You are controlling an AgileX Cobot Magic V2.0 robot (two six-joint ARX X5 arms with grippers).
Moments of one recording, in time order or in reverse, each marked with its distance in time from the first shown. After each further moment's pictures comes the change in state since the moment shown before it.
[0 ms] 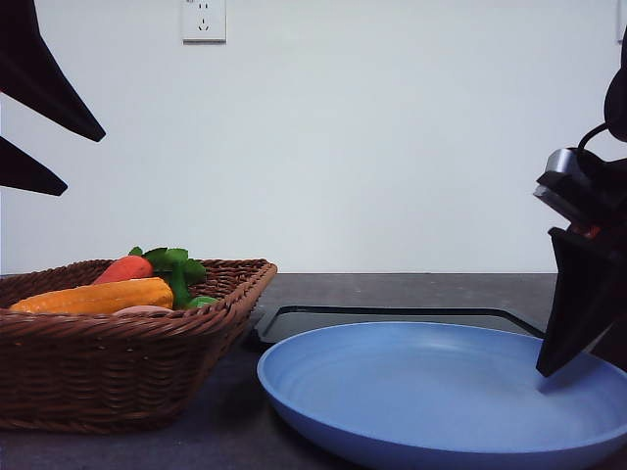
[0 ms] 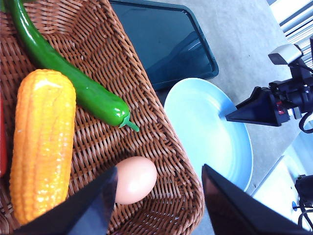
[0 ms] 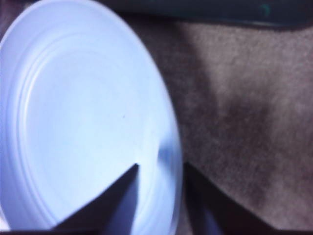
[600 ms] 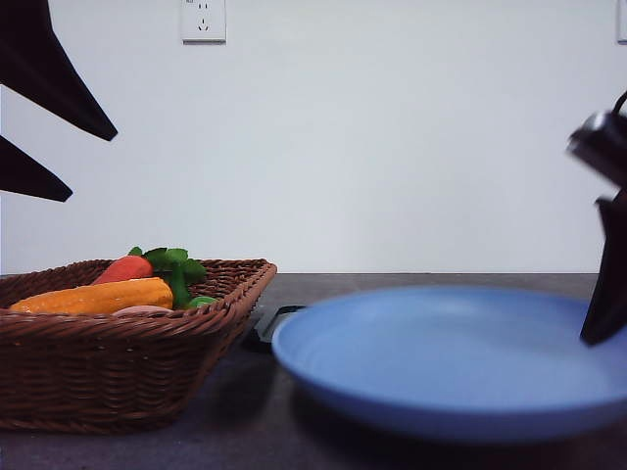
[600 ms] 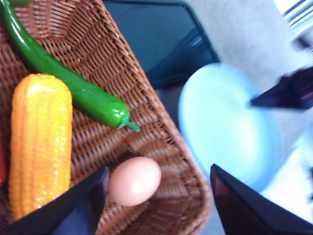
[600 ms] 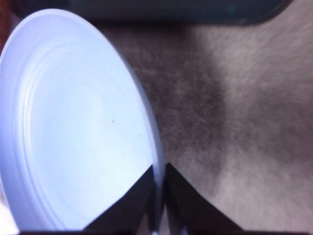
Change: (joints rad) left_arx -0.070 0.000 0.002 0.011 -0.073 0.042; right_arx -0.063 -0.178 -0.001 -0.139 -0.002 0.019
